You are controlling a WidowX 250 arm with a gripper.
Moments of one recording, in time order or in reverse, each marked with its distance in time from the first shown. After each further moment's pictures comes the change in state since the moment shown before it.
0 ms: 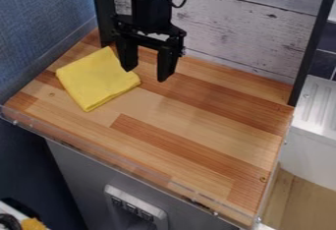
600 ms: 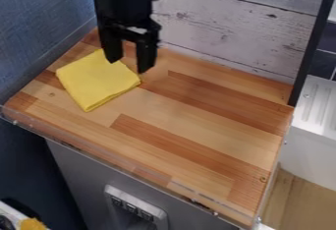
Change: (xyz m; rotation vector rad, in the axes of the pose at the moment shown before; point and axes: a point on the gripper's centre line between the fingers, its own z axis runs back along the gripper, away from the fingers) arm 0.006 0.042 -0.002 -0.006 -0.036 -0.106
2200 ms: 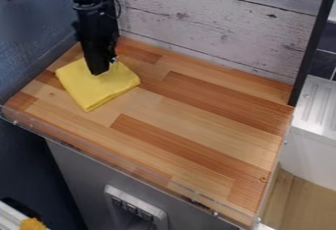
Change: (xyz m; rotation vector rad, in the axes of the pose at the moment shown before) arm 0.008 0.069 -0.051 0.018 -0.023 -0.175
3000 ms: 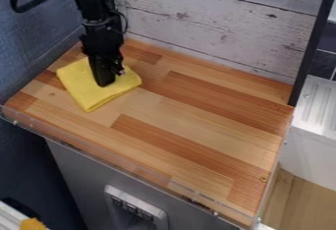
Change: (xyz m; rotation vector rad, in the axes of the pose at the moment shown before) arm 0.005 -0.005 -0.020 0.005 0.004 0.016
